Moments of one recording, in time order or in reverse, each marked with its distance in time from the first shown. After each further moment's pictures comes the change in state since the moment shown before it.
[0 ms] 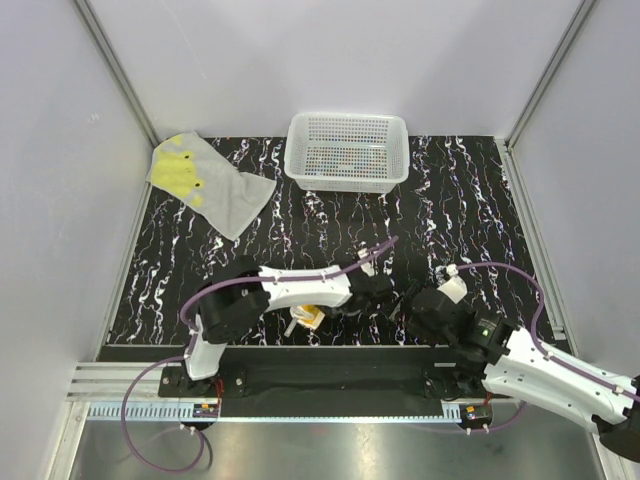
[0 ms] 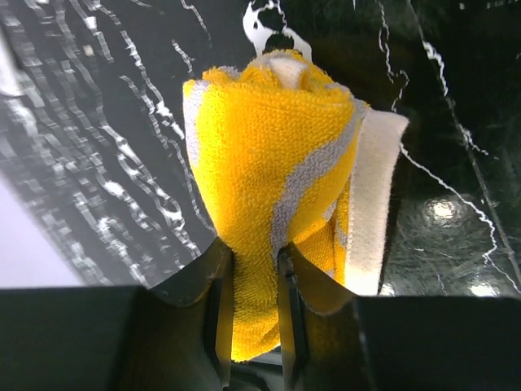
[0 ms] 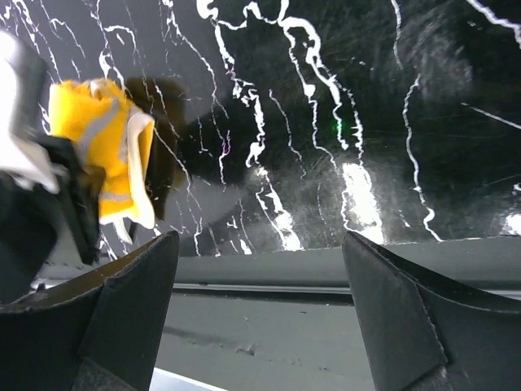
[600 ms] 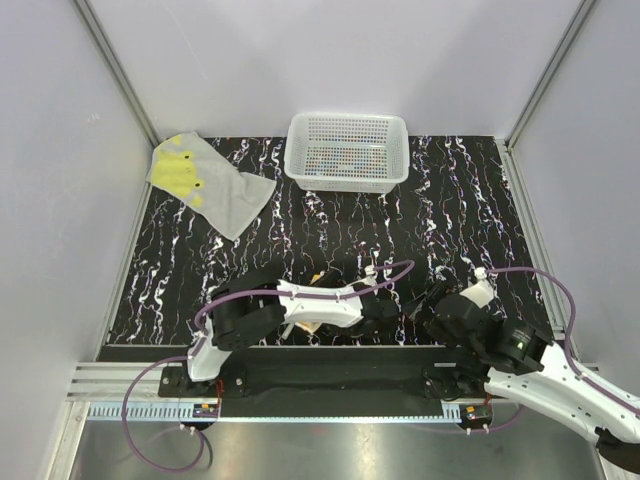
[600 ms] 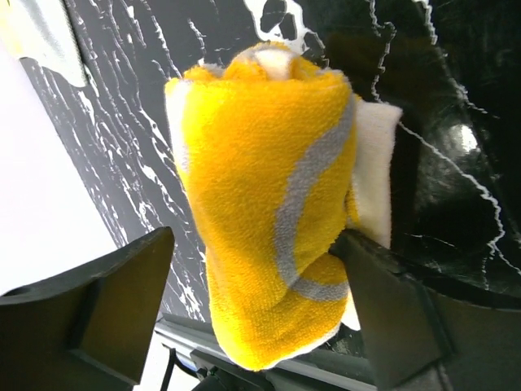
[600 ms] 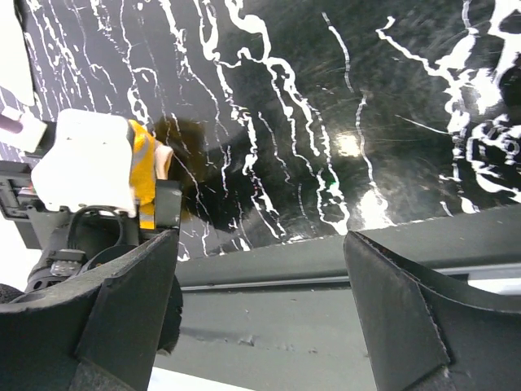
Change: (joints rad) left arm -0.132 0.089 -0.001 -0.081 -0.161 -0.116; right arm 0.001 -0.199 0.080 -0.243 0.094 0.027
